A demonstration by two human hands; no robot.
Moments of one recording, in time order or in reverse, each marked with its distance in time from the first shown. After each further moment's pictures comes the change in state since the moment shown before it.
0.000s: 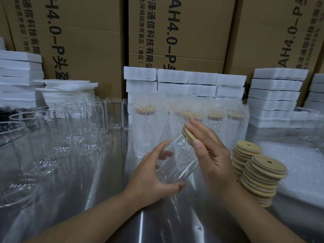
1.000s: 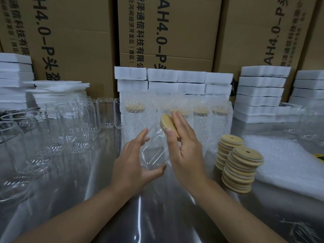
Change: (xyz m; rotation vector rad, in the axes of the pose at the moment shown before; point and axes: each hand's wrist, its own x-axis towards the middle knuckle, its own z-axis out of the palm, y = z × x) left_hand -0.001 0.006 -0.005 0.235 0.265 0.094; right_hand -0.002 -0.022 0.019 -0.207 -0.018 0.169
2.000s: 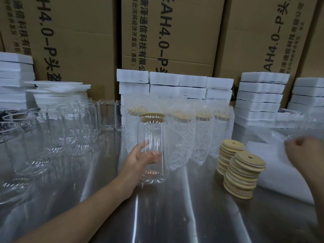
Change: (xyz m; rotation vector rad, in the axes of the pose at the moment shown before) left_hand 0.014 -0.007 0.005 -0.807 -0.170 -0.547; right_hand 0.017 0.123 -0.214 -0.836 0.350 0.666
